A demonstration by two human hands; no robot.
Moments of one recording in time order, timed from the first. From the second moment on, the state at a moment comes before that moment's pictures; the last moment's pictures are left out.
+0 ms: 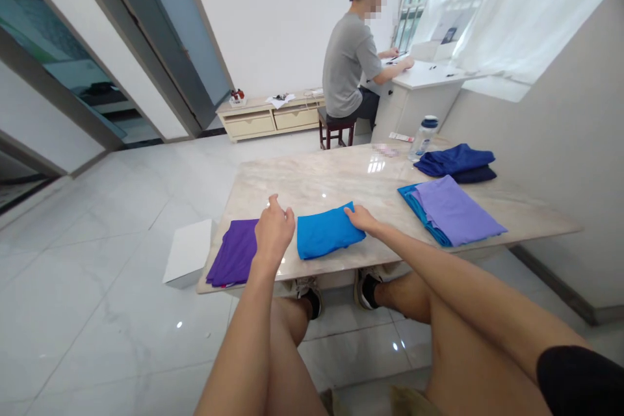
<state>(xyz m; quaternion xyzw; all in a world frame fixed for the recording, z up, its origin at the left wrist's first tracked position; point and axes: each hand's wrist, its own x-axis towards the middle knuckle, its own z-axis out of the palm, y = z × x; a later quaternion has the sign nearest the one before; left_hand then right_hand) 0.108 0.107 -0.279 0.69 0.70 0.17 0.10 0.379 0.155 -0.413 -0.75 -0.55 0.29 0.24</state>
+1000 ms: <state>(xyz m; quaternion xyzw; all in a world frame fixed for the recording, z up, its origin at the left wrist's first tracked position) 0.173 0.139 -0.307 0.79 0.61 0.00 0.11 0.653 -0.033 -0.247 -0.69 -0.26 0.18 0.65</state>
